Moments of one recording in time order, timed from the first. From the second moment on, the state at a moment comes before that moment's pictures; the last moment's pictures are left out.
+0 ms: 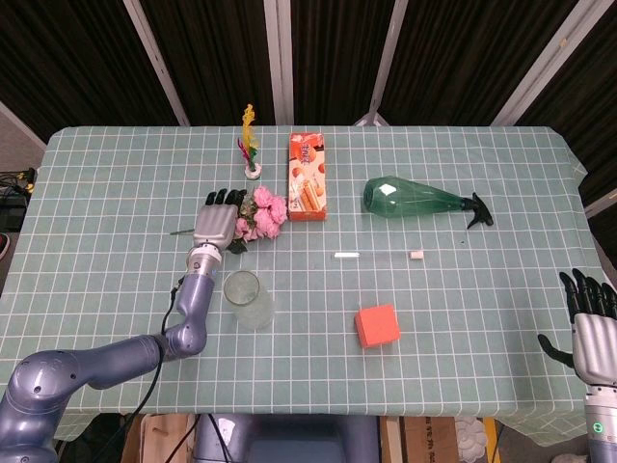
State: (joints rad) left arm -1.06 -1.83 -0.31 -1.02 0.53 0.93 0.59; right arm 0.06 -1.13 0.12 -1.63 -1.33 1.45 -0.14
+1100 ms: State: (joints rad) left arm -1.02 -1.98 -0.35 -0.75 0.84 0.91 0.33; right arm 0.06 -1.12 0.12 -1.64 -1.33 1.46 -0.12
